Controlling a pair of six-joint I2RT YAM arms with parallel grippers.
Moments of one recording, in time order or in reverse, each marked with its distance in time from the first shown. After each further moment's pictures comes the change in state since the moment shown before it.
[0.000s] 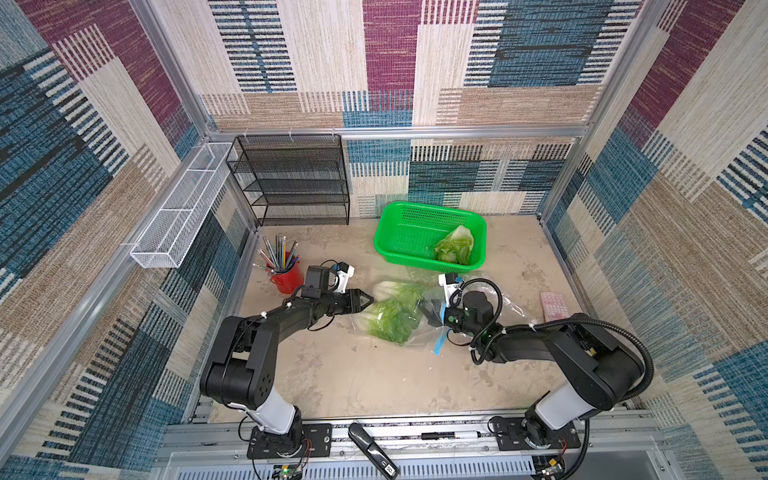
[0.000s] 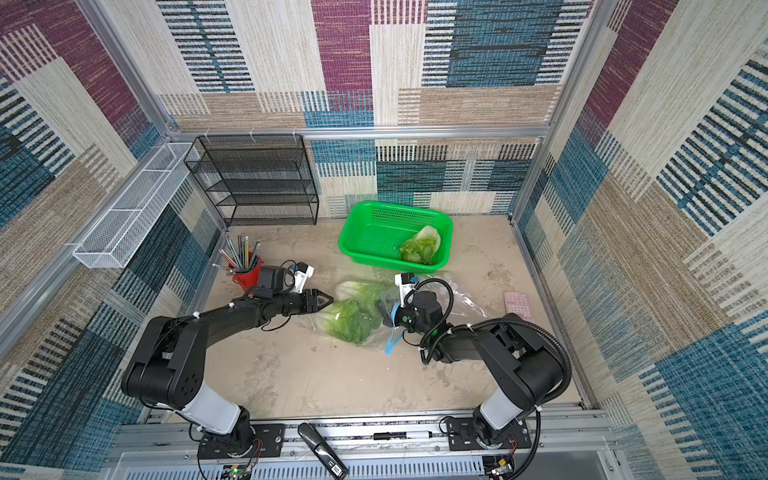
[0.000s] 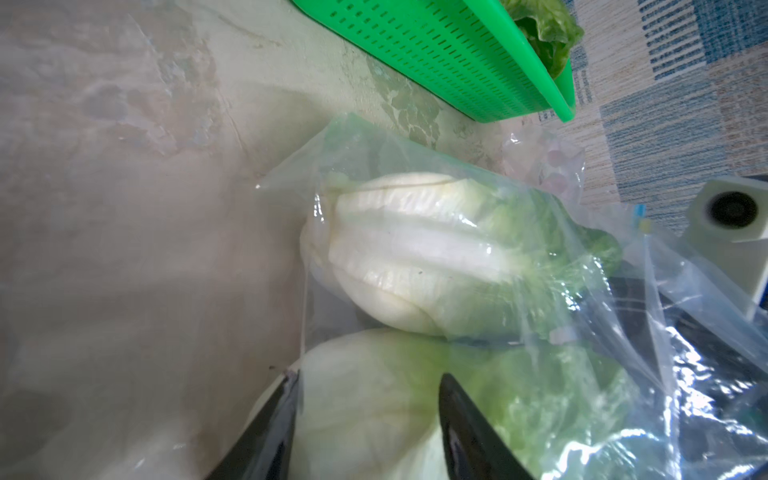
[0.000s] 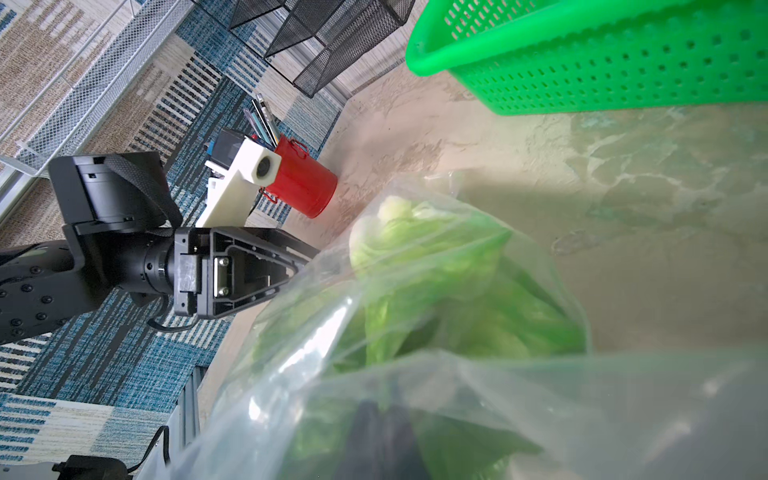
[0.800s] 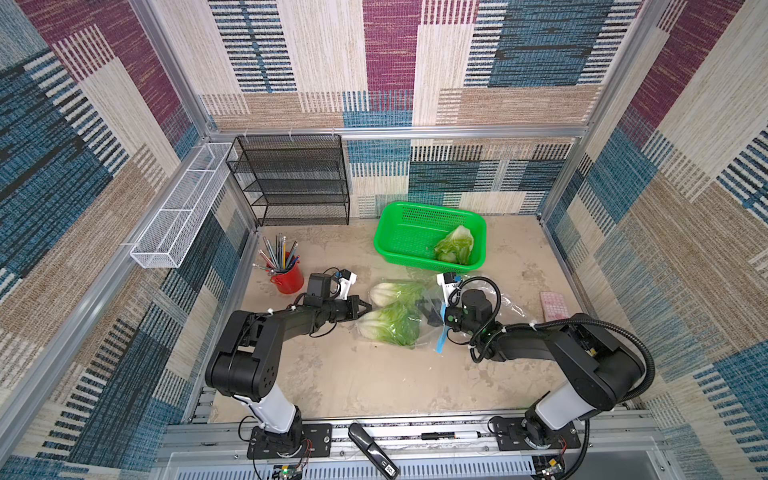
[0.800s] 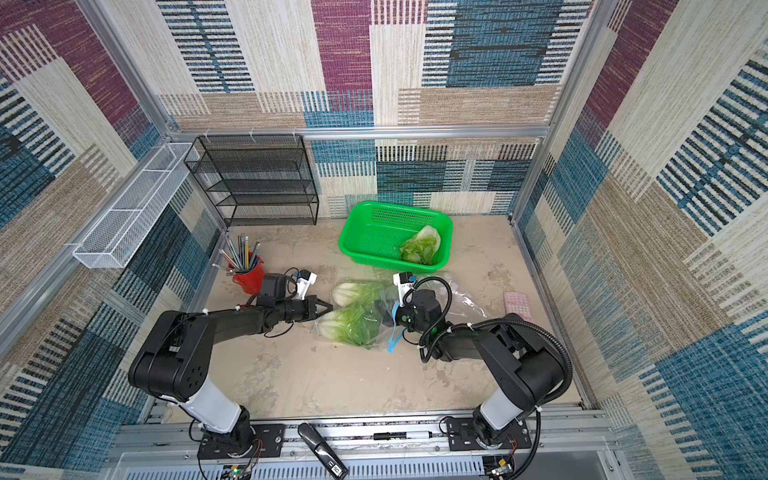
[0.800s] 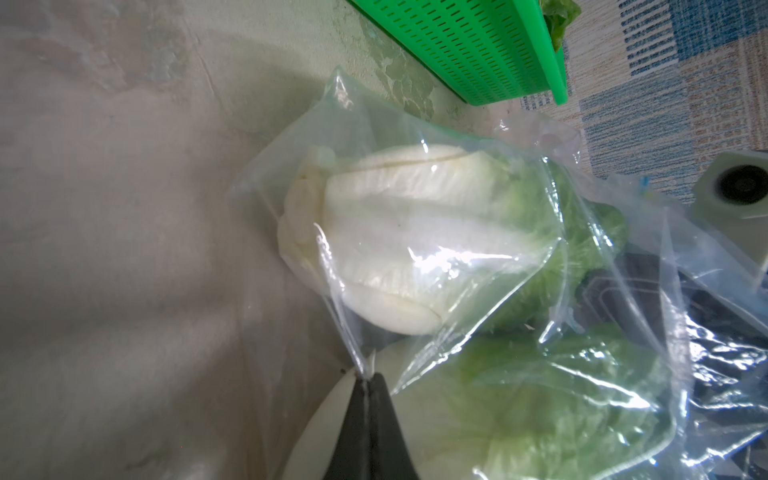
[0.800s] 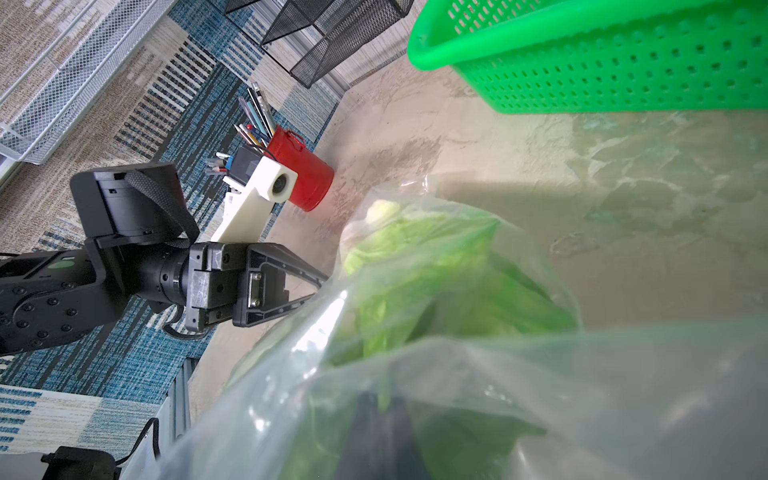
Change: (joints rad) left arm -0.006 0.034 -0.085 0.152 0.034 -0.072; right arm -0.001 -0.006 0.019 -0.045 -0.007 -0.040
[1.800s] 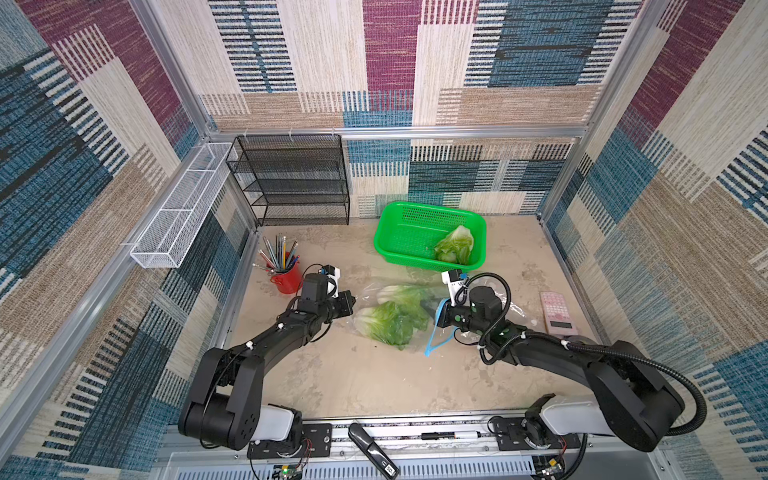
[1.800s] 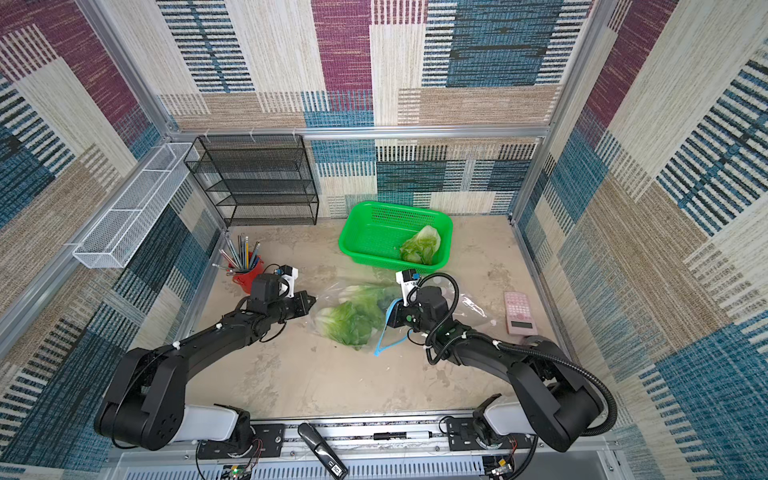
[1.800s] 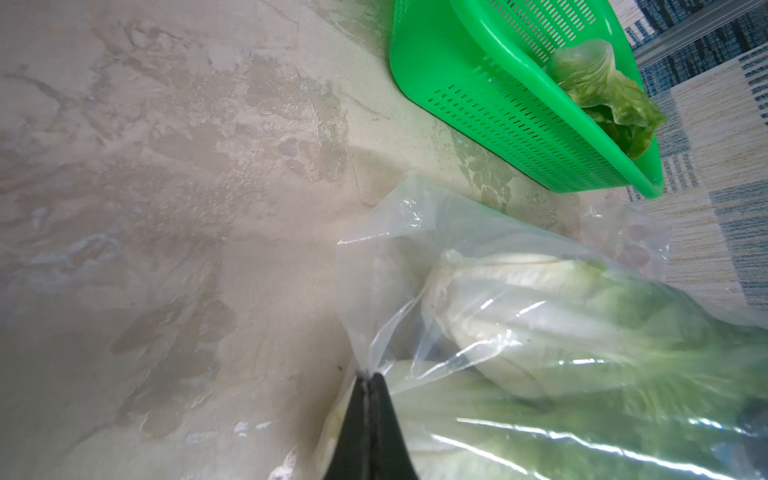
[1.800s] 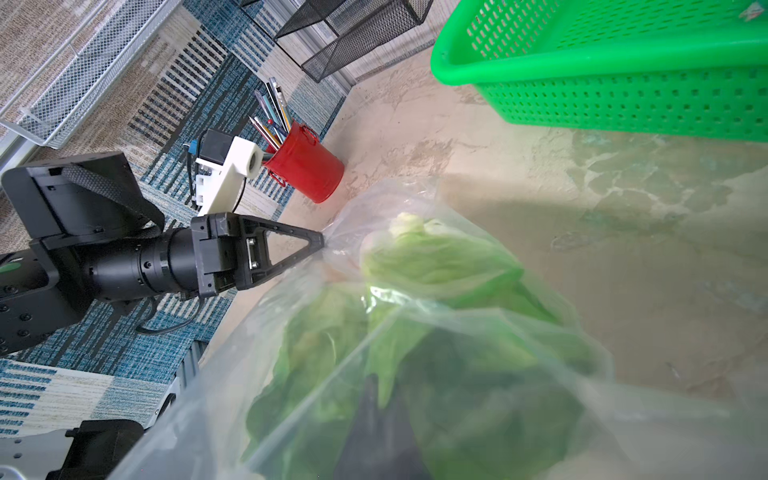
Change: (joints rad) left arm -0.033 -0.262 -0.043 -0.135 -0.433 -0.051; right arm 0.000 -0.241 0.014 -0.291 0.003 -0.045
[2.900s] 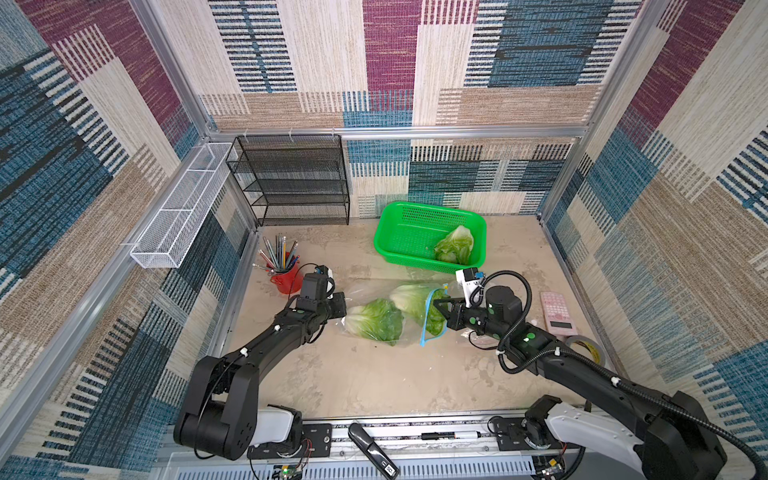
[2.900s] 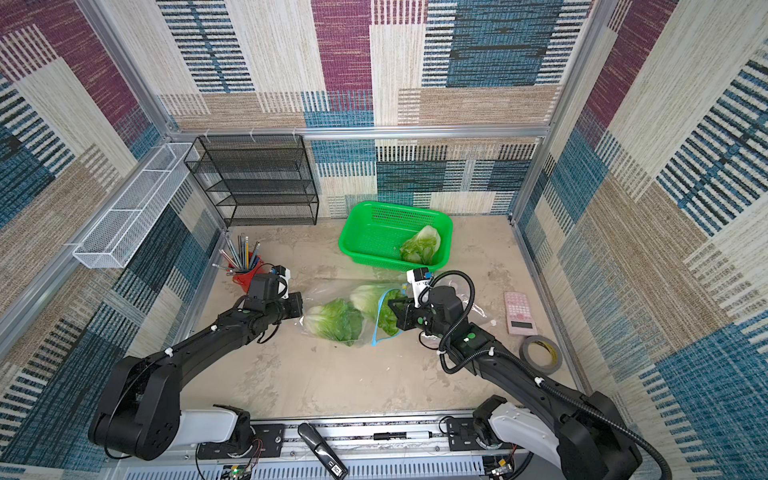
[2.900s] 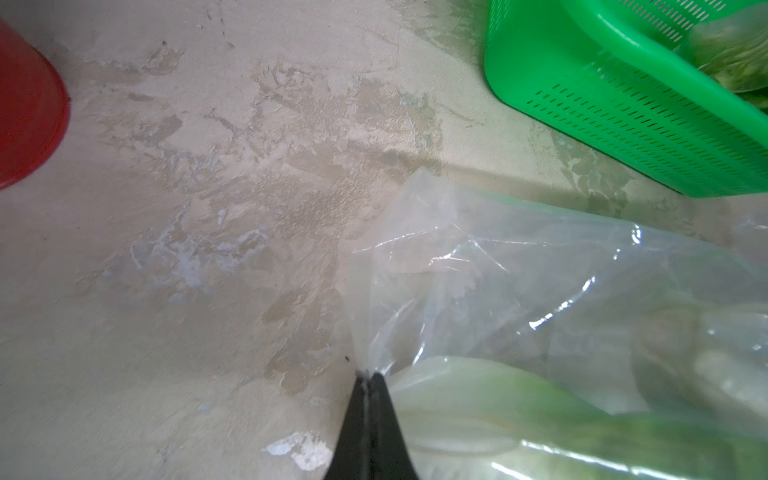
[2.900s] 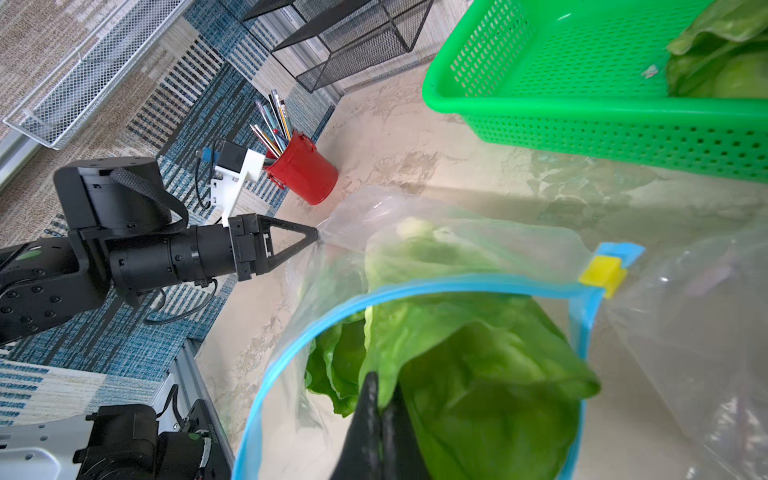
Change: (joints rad) left arm -0.004 -0.037 0.032 -0.154 -0.233 0.091; right arm 0.001 -0.316 0.046 -0.387 0.078 -0.049
